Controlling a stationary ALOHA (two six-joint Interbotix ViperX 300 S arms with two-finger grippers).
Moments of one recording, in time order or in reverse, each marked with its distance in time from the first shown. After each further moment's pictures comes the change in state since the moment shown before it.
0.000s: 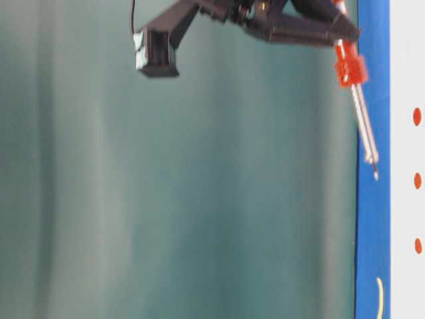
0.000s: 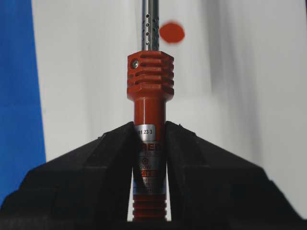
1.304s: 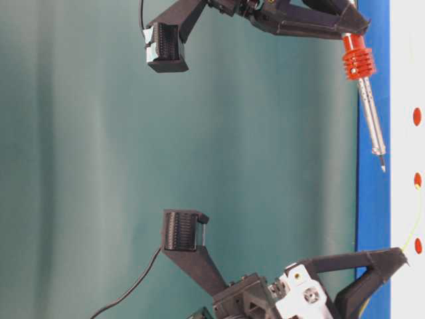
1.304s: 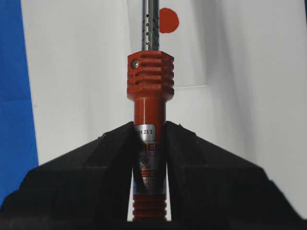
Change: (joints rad) left arm -0.020 0.397 -0.298 0.002 -0.025 0.014; right arm -0.005 0.017 0.012 -0.025 -0.018 0.018
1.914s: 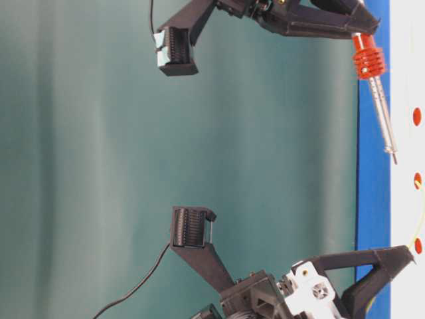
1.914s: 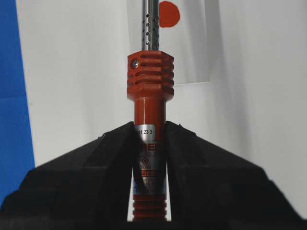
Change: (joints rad) left arm 0.006 0.018 0.000 0.000 -0.011 -0.002; right arm 0.000 0.037 -0.003 -0.002 -0.005 0.000
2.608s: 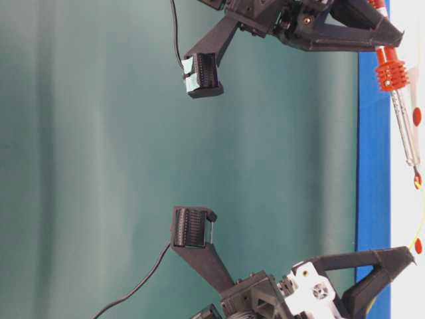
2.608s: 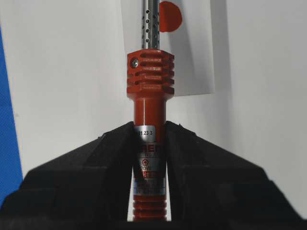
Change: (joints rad) left arm 0.000 0.000 0.000 0.000 0.003 -0.005; right arm 0.000 0.095 -0.048 0.000 0.000 0.000
